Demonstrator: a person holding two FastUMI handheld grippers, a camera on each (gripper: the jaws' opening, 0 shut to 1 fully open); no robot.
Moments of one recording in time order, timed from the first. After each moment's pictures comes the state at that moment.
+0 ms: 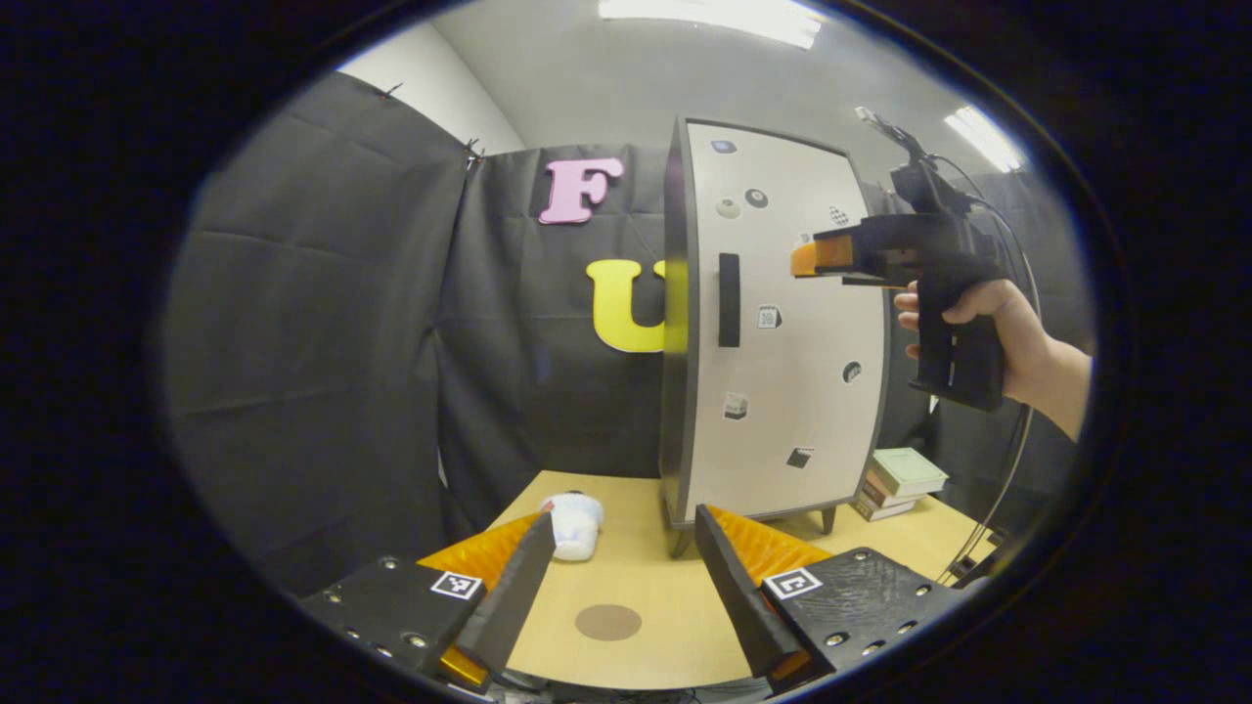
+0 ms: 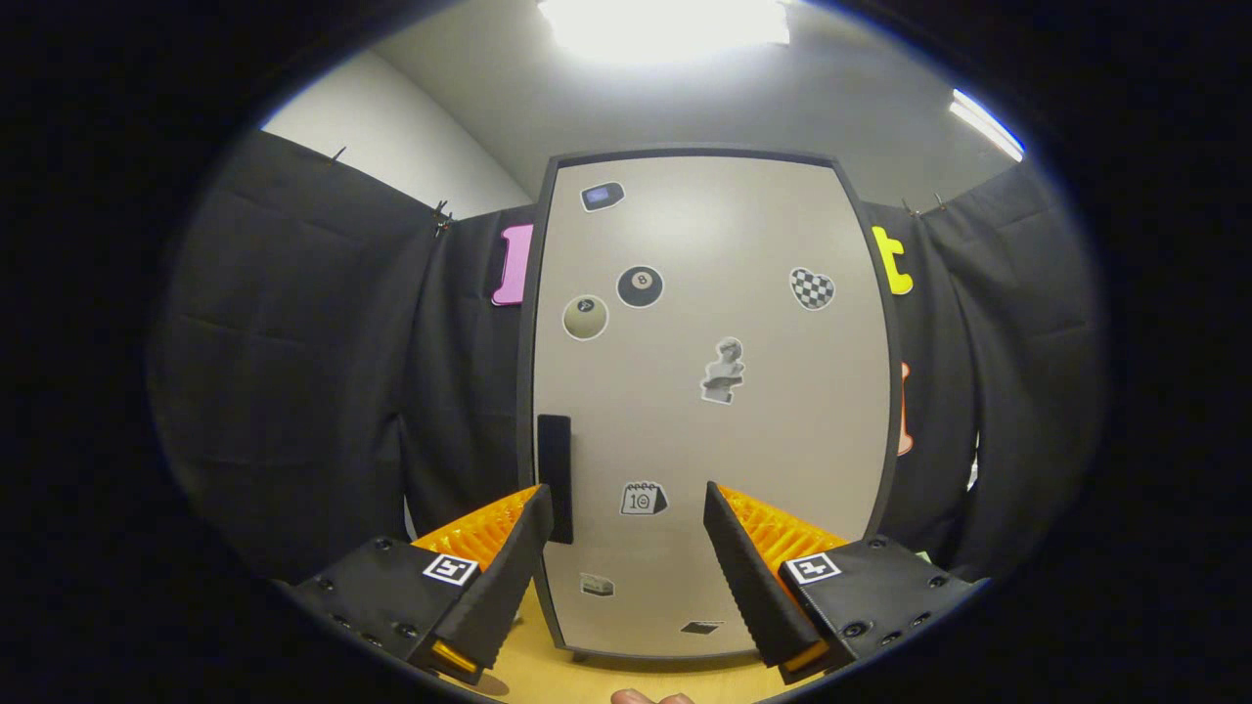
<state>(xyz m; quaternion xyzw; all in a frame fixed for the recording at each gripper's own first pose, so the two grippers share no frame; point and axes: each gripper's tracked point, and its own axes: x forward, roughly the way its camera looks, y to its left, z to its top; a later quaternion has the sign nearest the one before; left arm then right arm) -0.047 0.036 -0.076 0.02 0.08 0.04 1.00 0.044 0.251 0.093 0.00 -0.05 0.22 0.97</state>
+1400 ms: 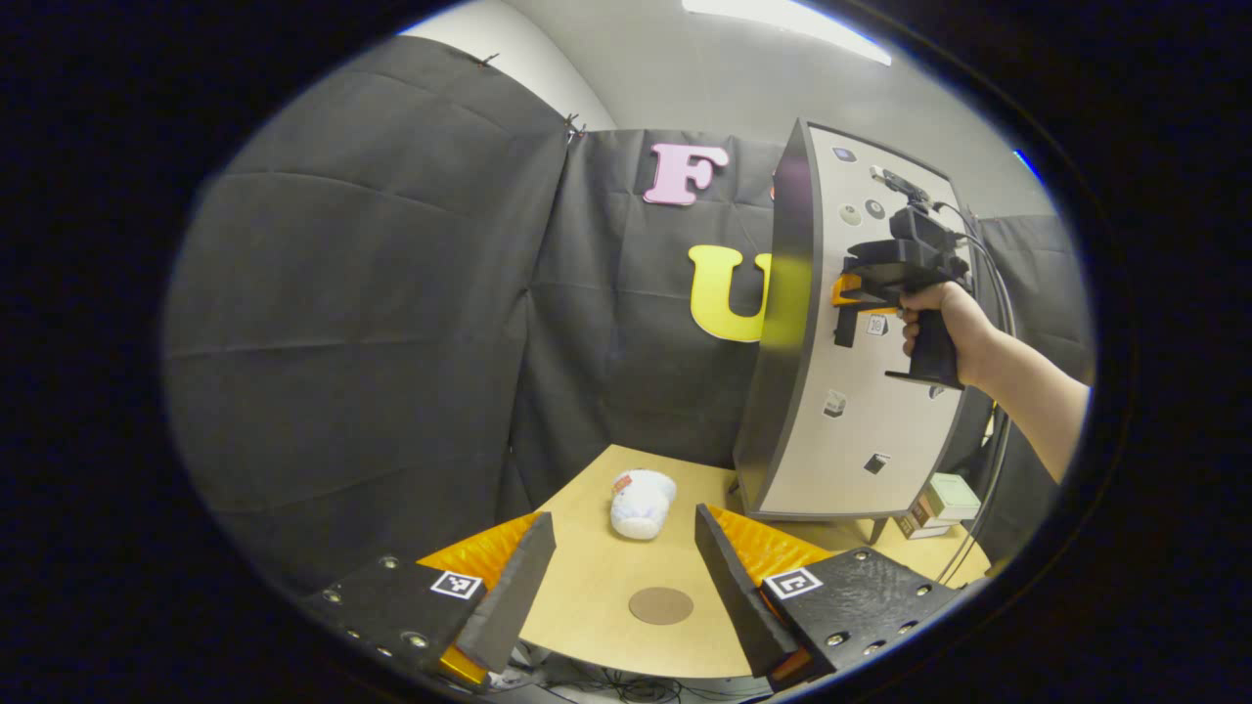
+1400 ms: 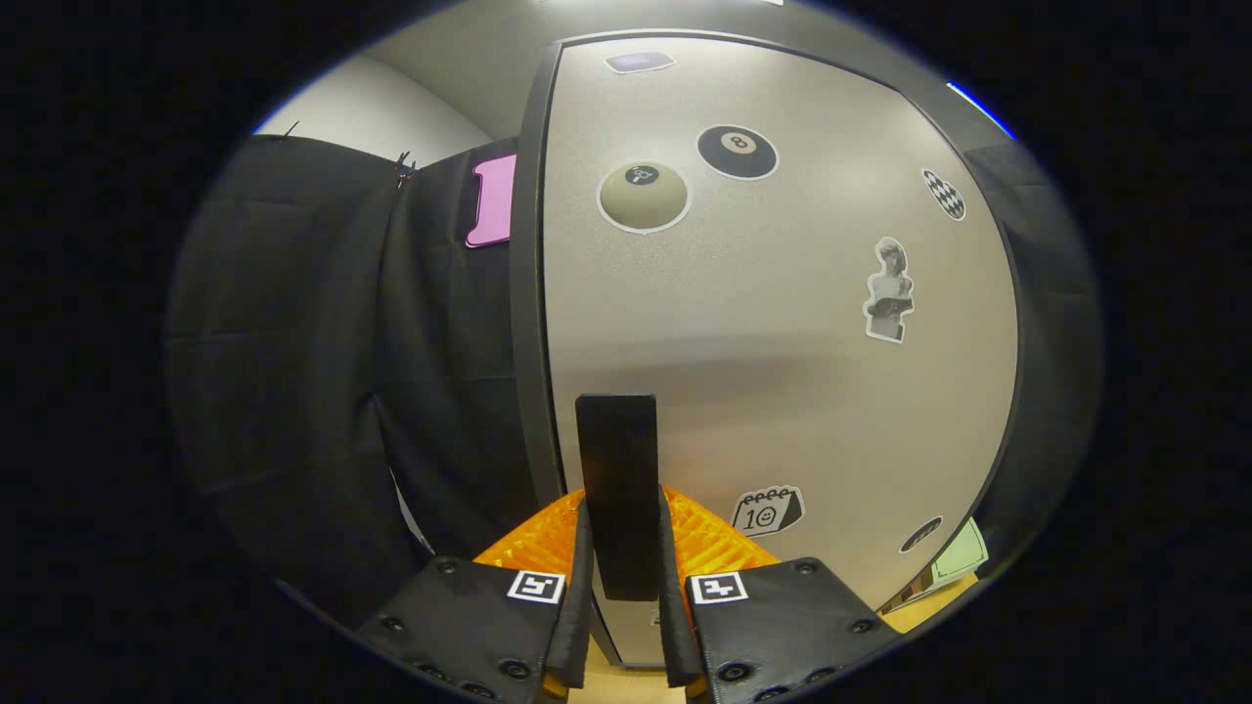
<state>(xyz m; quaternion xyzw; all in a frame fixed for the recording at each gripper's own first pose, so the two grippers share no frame) -0.078 0.120 -0.093 -0.05 0.10 0.14 0.98 0.138 0.347 0.053 0.02 0.07 0.19 0.98</state>
